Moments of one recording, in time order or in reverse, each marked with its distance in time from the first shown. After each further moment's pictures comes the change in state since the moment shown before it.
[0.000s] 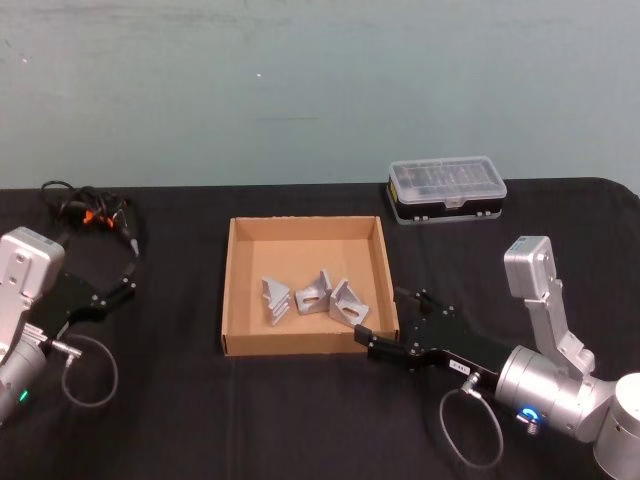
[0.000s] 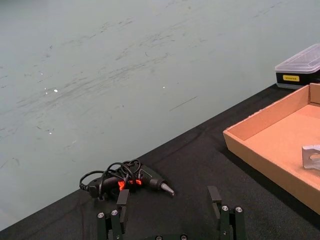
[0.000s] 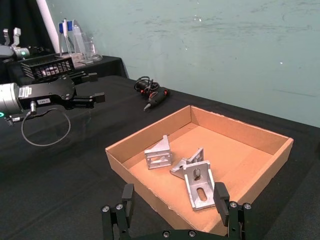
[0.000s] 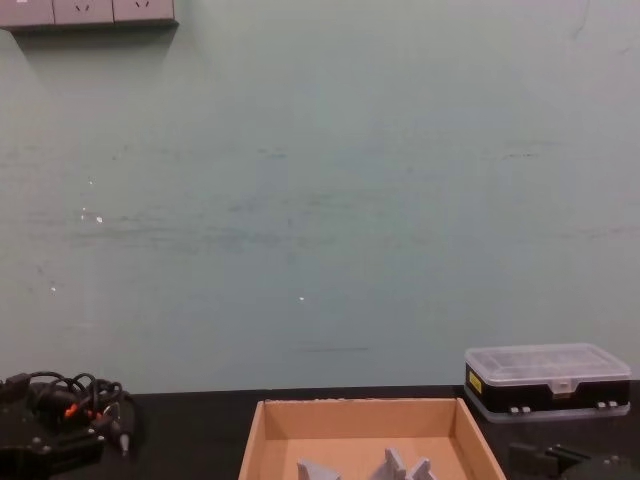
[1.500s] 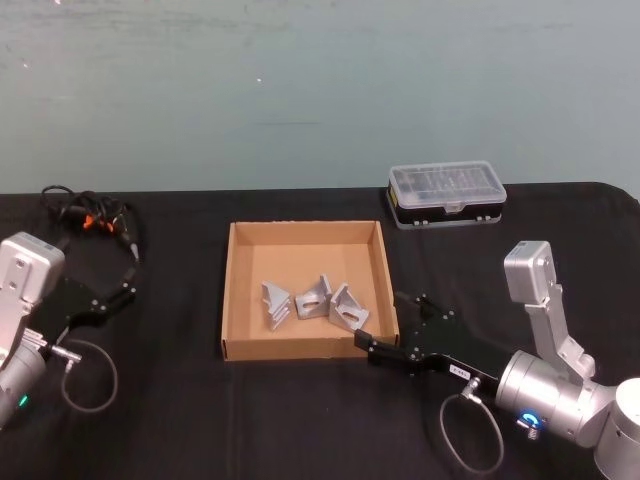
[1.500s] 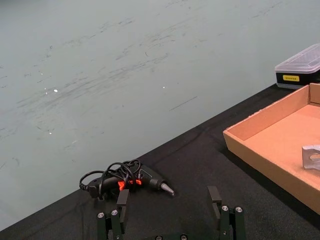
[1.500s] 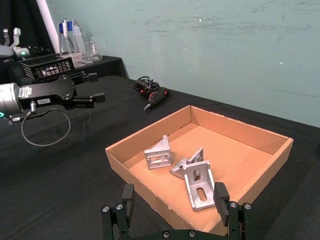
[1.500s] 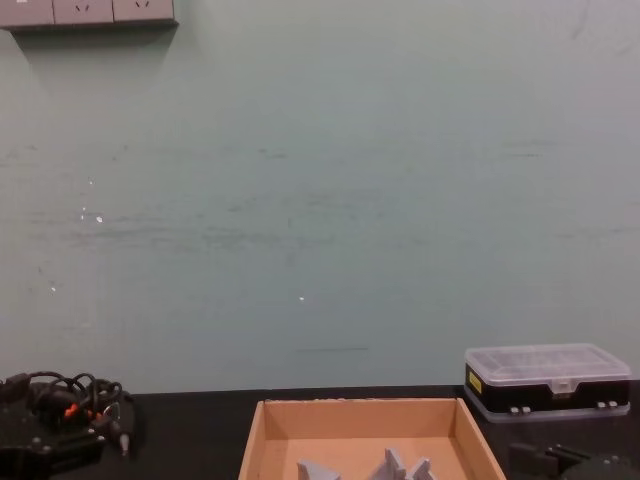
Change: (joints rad) left arm 0.000 0.000 0.000 0.000 0.000 0.000 0.000; right arm 0.000 0.000 0.000 0.000 0.000 0.000 0.000
